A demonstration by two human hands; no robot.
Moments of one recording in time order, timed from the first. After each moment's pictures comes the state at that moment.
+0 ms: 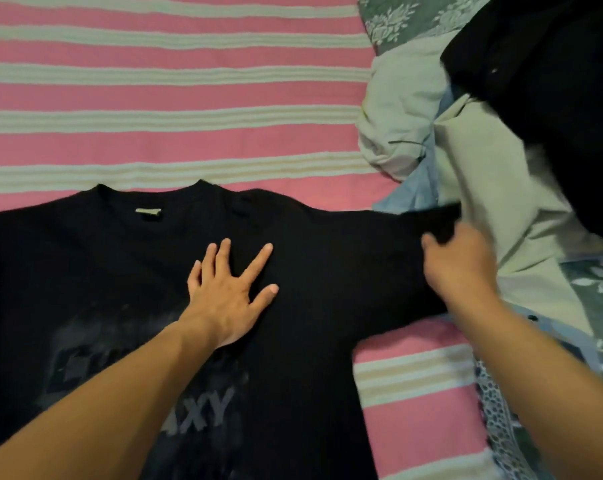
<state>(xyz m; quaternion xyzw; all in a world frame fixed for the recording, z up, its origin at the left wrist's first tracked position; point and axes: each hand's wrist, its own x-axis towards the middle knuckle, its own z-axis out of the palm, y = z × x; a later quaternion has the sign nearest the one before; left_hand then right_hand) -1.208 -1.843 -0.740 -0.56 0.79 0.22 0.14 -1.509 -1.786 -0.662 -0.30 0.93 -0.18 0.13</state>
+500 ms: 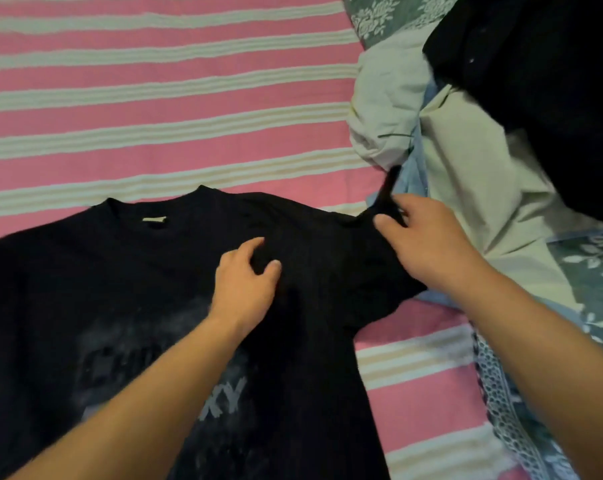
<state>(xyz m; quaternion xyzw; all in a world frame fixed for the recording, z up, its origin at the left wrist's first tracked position) -1.237 -1.834 -0.699 -0.65 0.59 0.47 -0.15 -1.474 -1.789 -0.607 -0.50 0.80 -0.23 0.24</state>
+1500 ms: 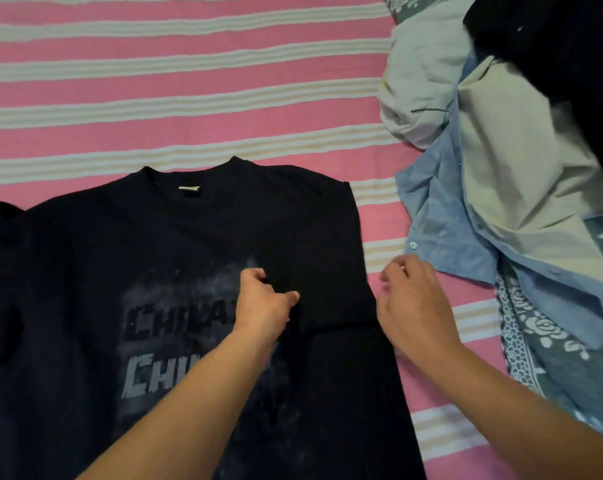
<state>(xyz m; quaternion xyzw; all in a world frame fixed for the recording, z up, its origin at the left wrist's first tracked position) -1.206 -1.772 -0.697 -0.70 0.36 0.59 -0.17 -1.408 -1.695 -0.697 -0.59 0.80 -0.07 0.11</state>
